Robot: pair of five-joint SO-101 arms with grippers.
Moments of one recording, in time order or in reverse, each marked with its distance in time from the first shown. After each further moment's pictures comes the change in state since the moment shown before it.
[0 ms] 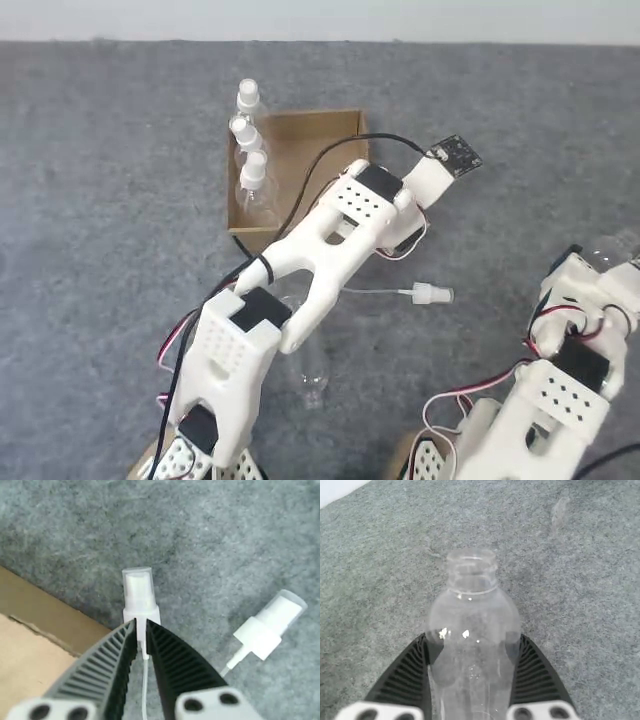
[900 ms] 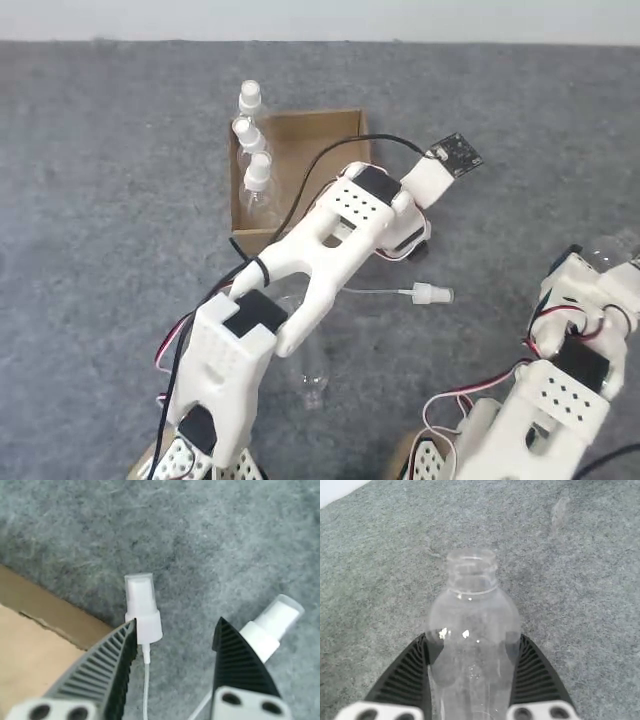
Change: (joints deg) left arm 0.0 -1.8 3.5 -3.5 -0.3; right arm 0.0 0.0 0.0 0.0 0.0
